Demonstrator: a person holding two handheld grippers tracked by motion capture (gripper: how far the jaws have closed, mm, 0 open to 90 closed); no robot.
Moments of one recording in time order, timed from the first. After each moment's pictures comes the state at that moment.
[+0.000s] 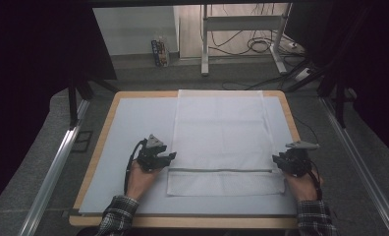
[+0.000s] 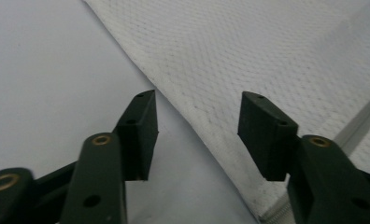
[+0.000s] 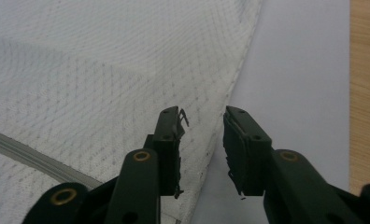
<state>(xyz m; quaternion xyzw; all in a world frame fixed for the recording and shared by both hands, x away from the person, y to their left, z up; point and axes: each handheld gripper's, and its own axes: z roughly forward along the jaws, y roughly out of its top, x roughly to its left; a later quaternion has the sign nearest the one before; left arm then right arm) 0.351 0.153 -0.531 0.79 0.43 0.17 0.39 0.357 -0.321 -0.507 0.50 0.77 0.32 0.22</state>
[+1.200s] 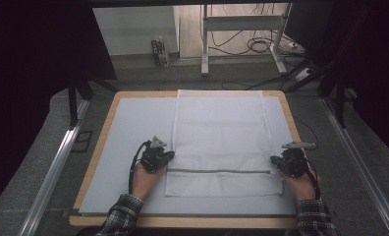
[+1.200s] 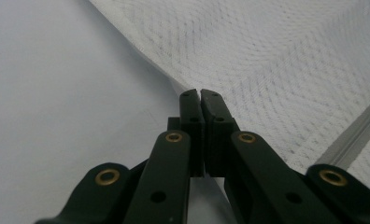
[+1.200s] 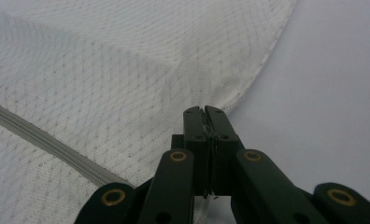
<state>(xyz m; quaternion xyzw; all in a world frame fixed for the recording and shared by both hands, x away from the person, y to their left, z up) 0.355 0.149 -0.542 0.80 0.45 0.13 0.39 0.359 -0.315 -0.510 0.48 0.80 0.32 0.18</state>
